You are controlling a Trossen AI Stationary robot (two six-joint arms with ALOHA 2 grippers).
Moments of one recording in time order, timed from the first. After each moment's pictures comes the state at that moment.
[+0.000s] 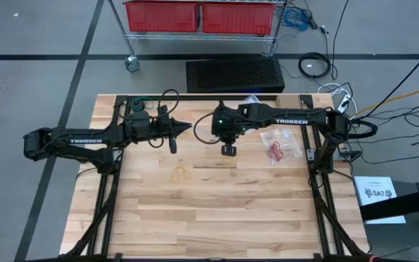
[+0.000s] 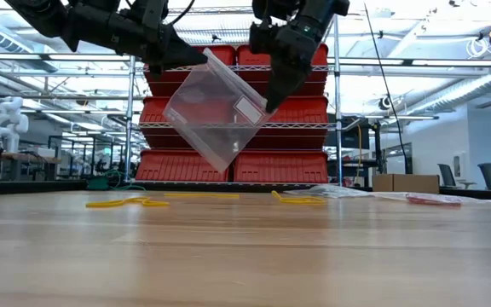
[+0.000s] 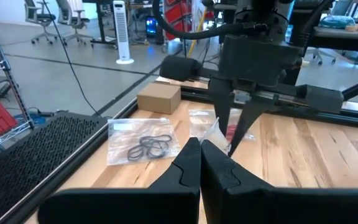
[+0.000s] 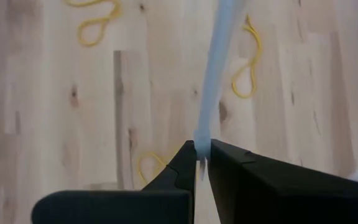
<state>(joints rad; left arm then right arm) 0.28 1.03 0.55 0.37 0.02 -0.02 -0.19 1.79 1.56 -0.87 -0.02 -0.12</state>
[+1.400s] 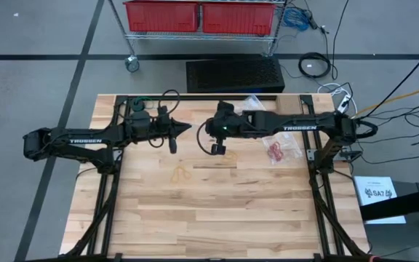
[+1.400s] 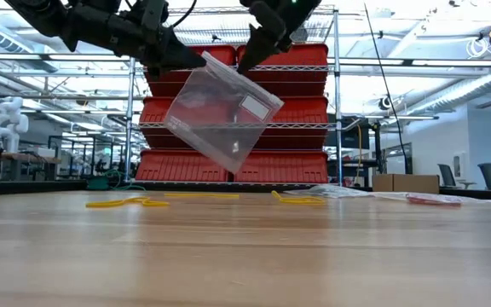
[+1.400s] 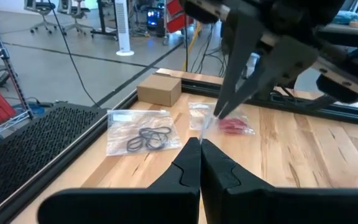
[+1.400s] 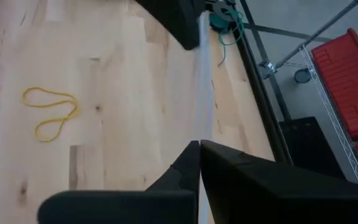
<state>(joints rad) 0.28 1.03 0.55 0.33 0.02 -0.04 -0.08 1.72 1.54 -0.55 0.29 -0.15</state>
